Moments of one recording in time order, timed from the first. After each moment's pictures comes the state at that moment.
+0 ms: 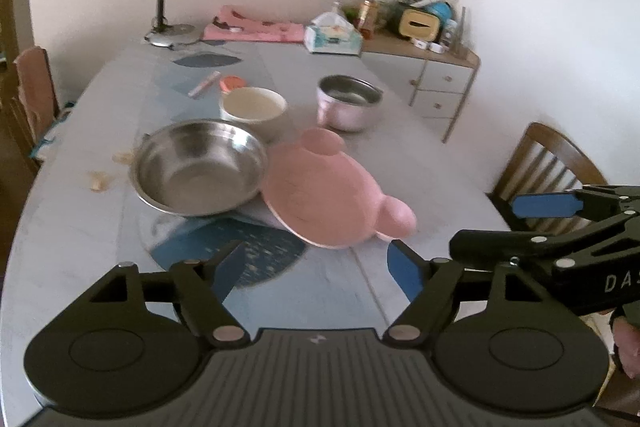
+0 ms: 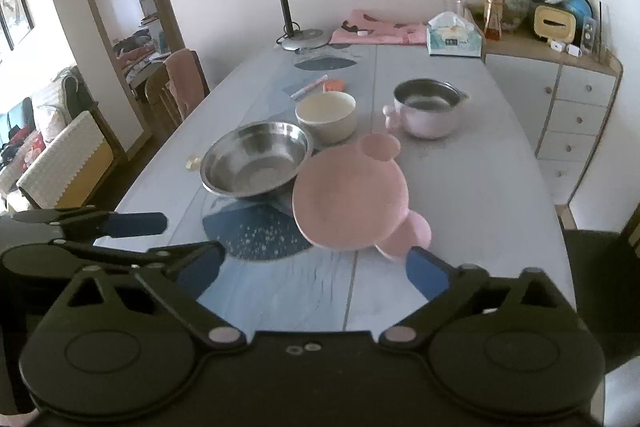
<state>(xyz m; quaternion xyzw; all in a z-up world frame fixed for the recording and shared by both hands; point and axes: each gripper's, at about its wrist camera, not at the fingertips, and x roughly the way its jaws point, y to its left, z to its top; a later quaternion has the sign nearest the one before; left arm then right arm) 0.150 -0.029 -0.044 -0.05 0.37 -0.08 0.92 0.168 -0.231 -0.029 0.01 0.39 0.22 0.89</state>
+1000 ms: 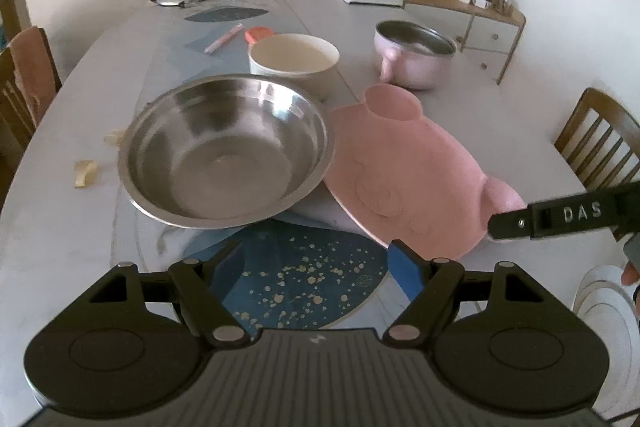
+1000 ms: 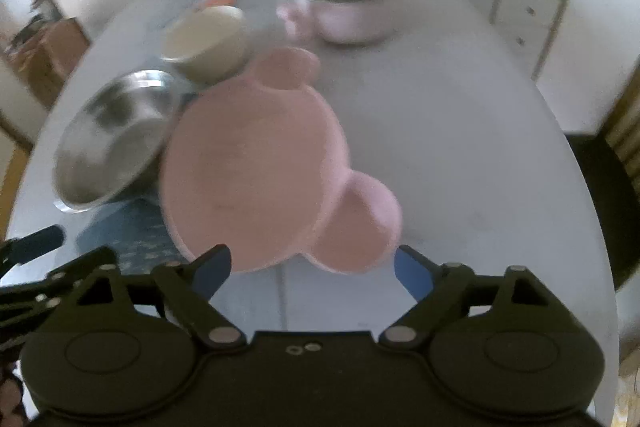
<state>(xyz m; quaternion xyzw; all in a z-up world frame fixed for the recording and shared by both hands) 0.252 -0.006 -0.134 -0.01 0.42 -0.06 0.90 0.291 -0.225 -0.142 0.05 0.52 0.08 0.85</state>
